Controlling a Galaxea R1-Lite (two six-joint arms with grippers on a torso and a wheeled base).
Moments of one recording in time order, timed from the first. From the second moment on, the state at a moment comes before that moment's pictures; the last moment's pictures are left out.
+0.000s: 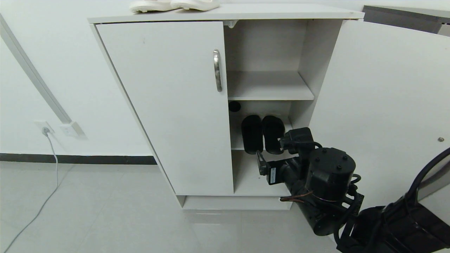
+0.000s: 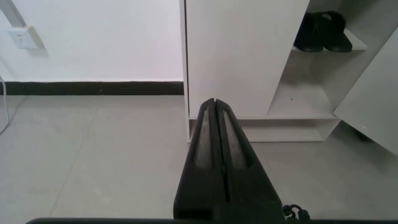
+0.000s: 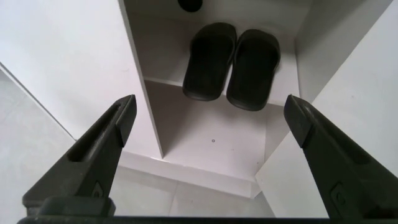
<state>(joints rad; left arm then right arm) 0.00 0.00 0.00 0.00 0.02 0.00 0.85 1.96 -0.76 -1.21 -0.63 -0.02</state>
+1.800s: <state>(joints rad) 0.00 0.00 0.00 0.00 0.01 0.00 0.84 1.97 -0.71 -1.28 -0.58 -0.02</state>
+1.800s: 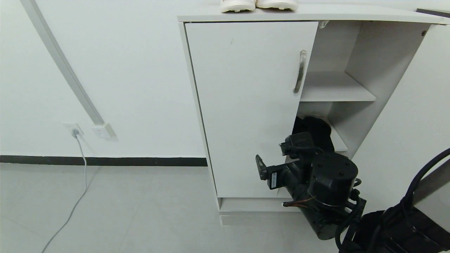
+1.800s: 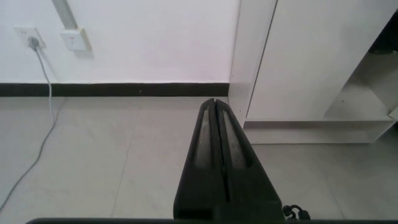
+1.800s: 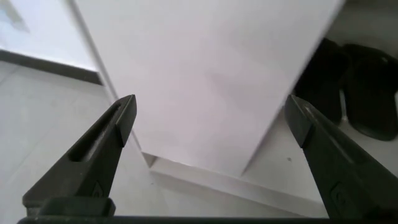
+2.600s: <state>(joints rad) 0.00 0.00 0.00 0.00 0.02 0.00 0.83 1.97 -0.68 -1.32 -0.55 -0.04</state>
